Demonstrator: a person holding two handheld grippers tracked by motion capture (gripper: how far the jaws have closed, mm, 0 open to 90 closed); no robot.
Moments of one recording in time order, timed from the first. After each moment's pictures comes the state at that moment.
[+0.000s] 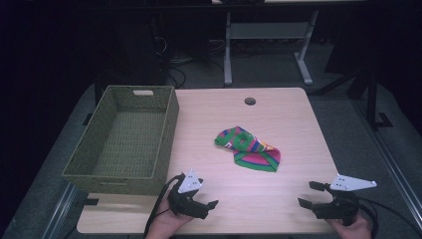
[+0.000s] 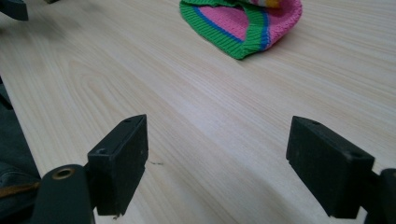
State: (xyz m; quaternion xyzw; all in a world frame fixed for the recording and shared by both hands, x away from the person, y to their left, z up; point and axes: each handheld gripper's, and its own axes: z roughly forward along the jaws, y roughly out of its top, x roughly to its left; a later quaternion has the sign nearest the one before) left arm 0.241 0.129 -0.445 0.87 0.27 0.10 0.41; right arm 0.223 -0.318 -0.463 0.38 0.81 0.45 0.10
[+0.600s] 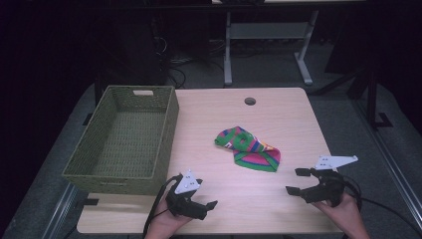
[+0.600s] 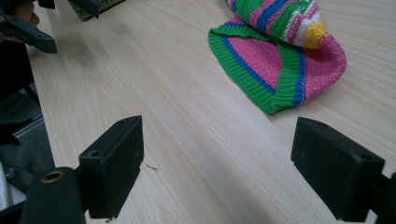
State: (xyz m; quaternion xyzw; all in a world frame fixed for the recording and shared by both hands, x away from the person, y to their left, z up) left arm 0.239 0.135 -0.444 0.86 0.27 0.09 0.43; right arm 0.268 -0.287 -0.432 0.34 0.83 0.45 0.04
